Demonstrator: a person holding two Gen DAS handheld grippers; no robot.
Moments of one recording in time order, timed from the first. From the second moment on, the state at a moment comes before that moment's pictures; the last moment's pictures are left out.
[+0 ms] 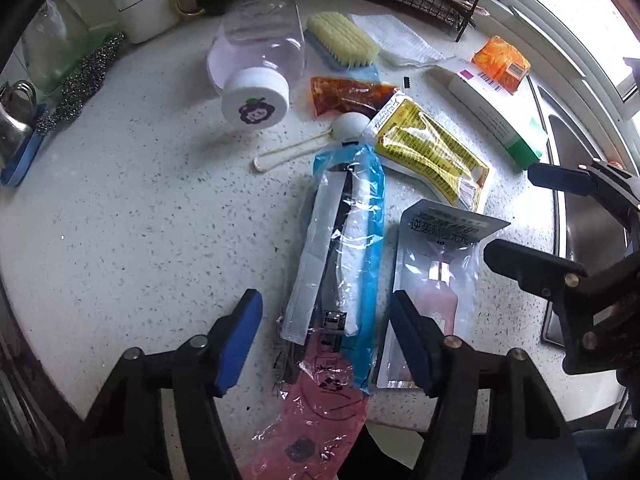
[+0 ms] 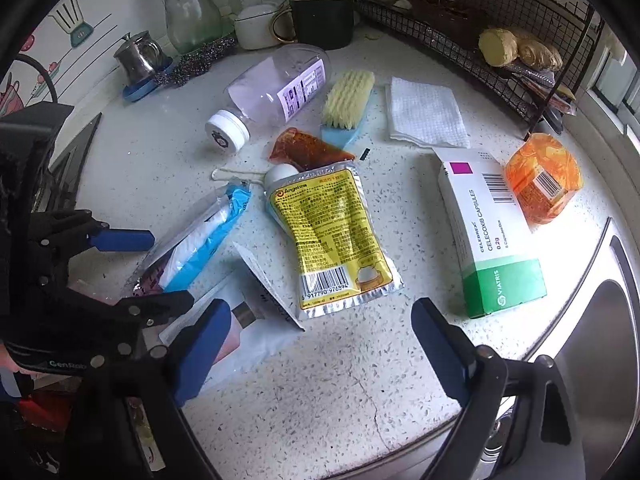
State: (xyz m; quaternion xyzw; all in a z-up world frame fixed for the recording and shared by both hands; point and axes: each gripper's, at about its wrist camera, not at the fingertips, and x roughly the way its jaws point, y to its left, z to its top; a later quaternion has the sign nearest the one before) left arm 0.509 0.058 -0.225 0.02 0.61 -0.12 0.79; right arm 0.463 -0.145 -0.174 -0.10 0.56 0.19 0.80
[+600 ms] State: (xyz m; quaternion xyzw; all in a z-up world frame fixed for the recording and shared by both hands) left arm 0.487 0.091 -0.206 -0.04 0.59 -0.09 0.80; right arm 0.467 -0.120 -0.179 -0.11 0.57 0.23 0.78
